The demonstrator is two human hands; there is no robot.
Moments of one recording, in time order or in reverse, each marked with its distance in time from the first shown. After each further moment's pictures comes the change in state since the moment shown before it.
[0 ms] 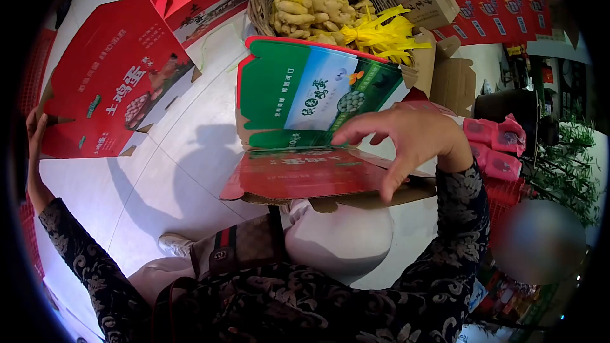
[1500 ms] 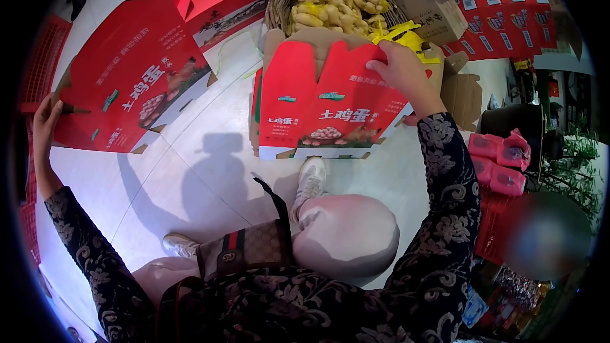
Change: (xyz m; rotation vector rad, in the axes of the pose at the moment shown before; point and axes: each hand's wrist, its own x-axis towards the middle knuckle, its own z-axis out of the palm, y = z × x) left_hand -0.004 0.036 0.003 -0.172 -0.097 0.075; right_hand 0.065 0.088 -0.060 -0.726 0.946 0.308
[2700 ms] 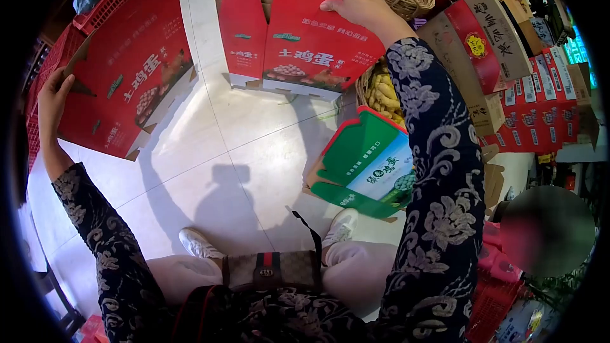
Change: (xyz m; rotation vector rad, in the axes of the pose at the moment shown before) left_hand -0.062 -0.009 -0.082 0.372 0.483 -0.213; right_hand 0.251 -0.216 -0.025 0.113 0.265 -0.606
